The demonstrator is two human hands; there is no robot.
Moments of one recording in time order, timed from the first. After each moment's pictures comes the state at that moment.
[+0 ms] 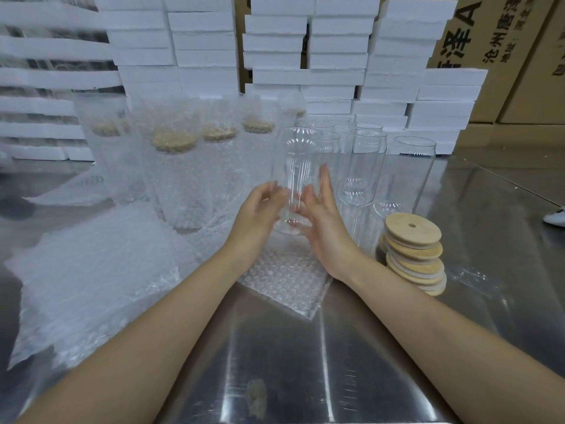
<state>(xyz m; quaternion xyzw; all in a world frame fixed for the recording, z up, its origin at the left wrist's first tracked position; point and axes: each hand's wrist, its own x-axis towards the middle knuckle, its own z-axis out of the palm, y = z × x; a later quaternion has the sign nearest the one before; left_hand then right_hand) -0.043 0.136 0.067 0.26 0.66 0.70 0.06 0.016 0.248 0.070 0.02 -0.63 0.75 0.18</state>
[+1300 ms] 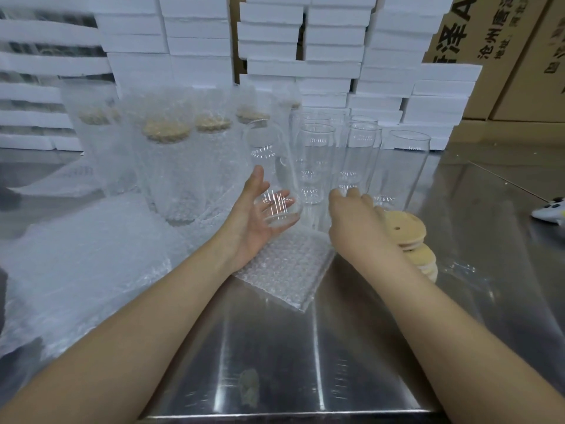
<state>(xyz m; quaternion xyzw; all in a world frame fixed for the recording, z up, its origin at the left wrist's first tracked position) -0.047 0.135 0.064 0.17 0.43 0.85 0.26 0.050 0.267 0.098 -0.22 -0.97 -0.01 0.11</state>
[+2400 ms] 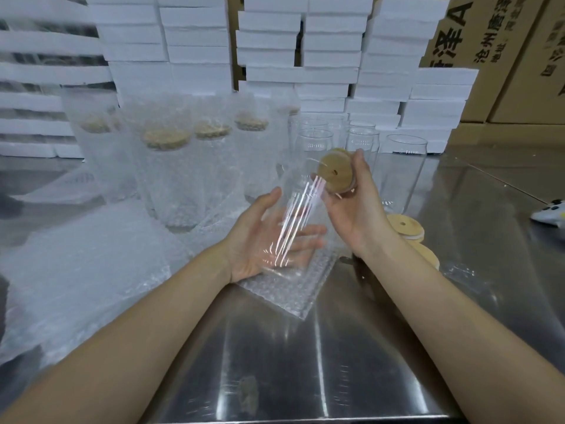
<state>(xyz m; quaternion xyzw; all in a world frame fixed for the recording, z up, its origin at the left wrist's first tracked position) -0.037 0.130 0.067 0.24 0.45 0.72 0.47 0.023 0.288 0.102 -0.02 -0.36 0.90 0.24</state>
